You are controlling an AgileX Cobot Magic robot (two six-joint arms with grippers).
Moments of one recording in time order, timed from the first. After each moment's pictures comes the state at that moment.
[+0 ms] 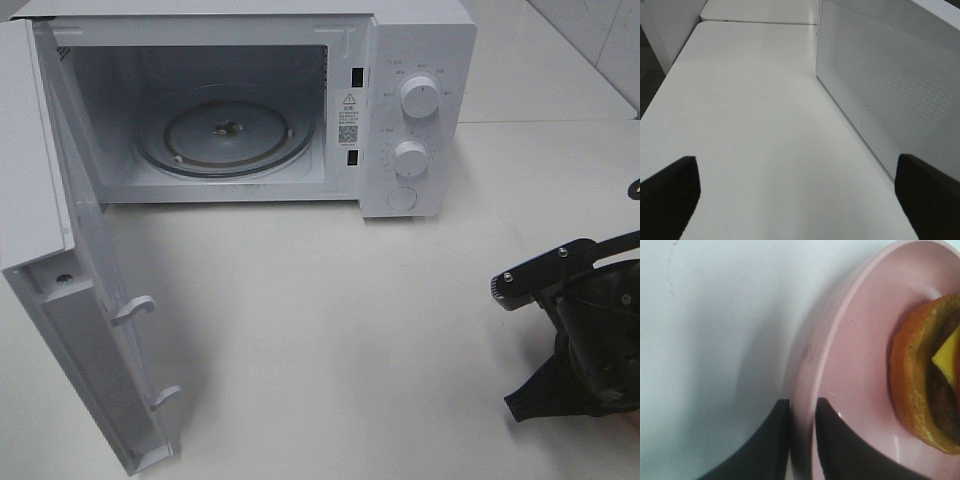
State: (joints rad) left arm 0.07 0.00 -0.52 -0.06 1.08 0.04; right arm 0.71 1.72 -0.46 -1.11 0.65 1.41
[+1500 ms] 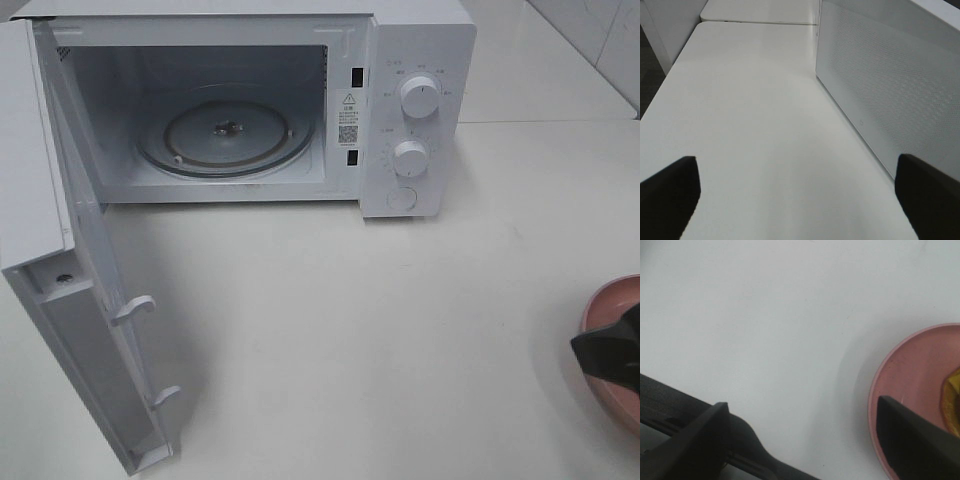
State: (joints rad) left arm 0.07 0.00 -0.52 -0.06 1.08 0.04; right arm 0.71 0.77 -0.56 -0.27 0.81 0.38
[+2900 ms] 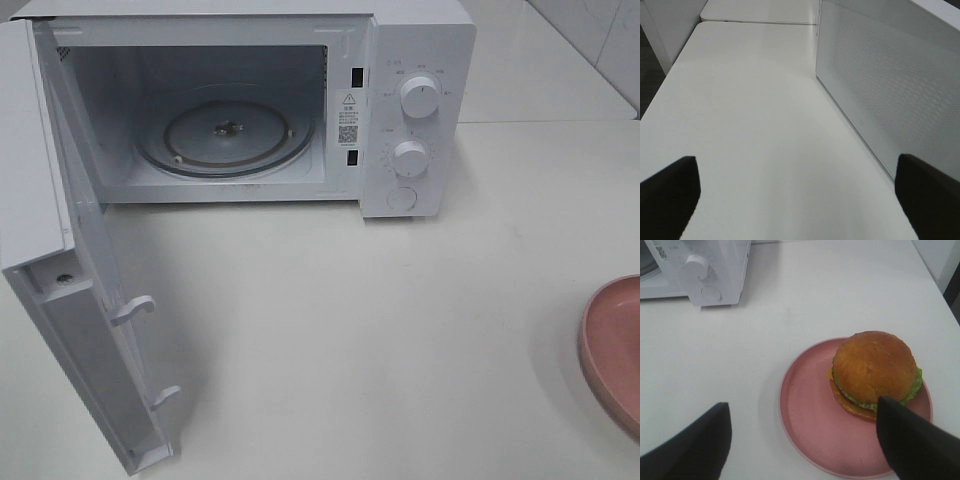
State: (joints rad) left arm 0.07 0.00 -0.52 -0.06 1.08 0.04; right arm 0.09 0.09 -0.49 -0.11 0.97 0.12
